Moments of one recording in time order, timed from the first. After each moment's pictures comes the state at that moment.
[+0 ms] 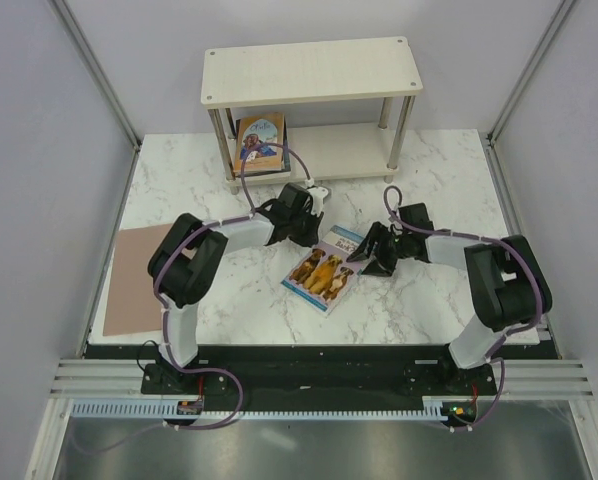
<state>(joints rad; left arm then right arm) -0.63 2.00 1.24 -0.07 0.22 -0.09 0.23 1.65 0.74 -0.12 -0.59 0.78</state>
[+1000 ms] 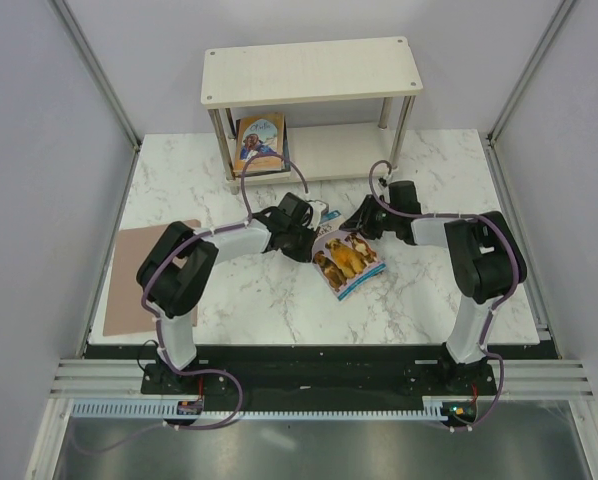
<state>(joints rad) -0.67 1.89 1.16 -0.24 0.19 -0.14 0.26 1.90 0.96 0.22 -0.52 0.74</state>
